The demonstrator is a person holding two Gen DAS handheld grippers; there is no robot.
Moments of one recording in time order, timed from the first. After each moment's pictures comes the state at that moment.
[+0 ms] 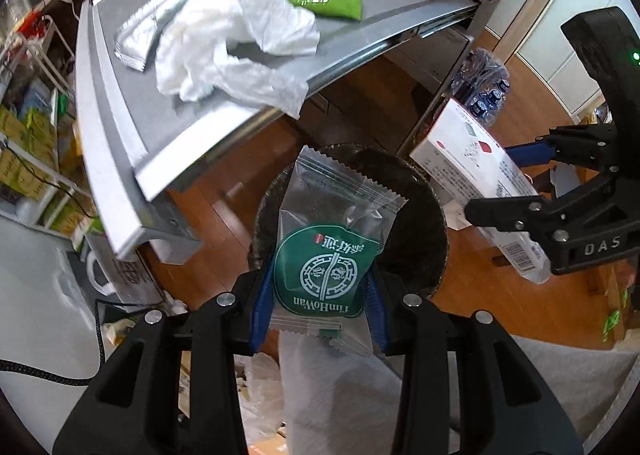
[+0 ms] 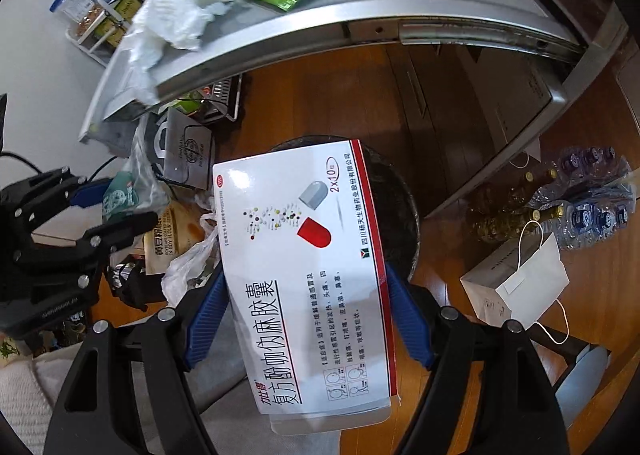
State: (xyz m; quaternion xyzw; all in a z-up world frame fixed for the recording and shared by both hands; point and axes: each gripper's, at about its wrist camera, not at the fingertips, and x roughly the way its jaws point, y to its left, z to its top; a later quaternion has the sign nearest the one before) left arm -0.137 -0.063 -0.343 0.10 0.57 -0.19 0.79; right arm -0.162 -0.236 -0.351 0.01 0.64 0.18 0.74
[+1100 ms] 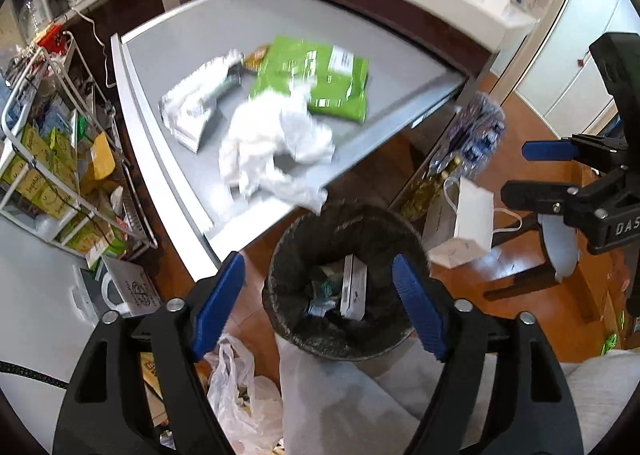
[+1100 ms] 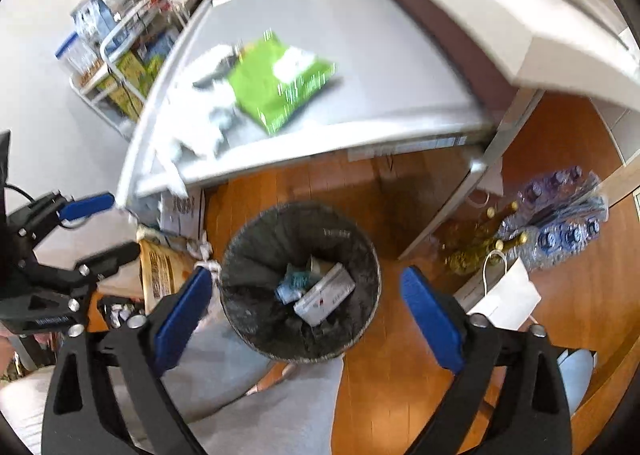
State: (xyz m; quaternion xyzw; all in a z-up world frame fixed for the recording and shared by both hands) left arm -0.135 -0.058 -0.264 0.08 0.52 -0.19 0.83; right arm -0.162 -0.264 -0.244 0.02 0.56 0.14 0.82
